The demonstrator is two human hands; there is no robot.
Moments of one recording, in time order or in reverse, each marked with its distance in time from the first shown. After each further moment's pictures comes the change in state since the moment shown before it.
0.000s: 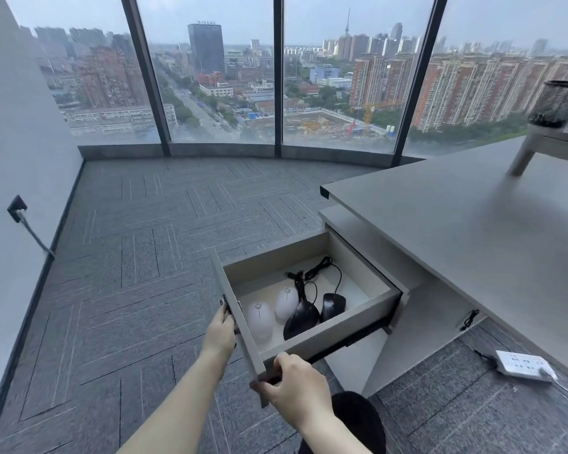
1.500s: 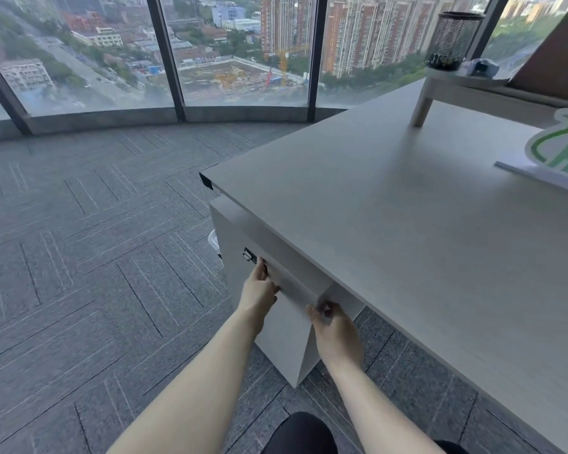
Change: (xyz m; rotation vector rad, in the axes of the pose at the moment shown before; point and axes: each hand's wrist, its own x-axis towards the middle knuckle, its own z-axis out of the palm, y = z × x) left_hand 0.054 0.086 0.276 -0.075 -0.412 -0.050; right_hand 0.087 0.207 -0.116 0.306 0.552 0.532
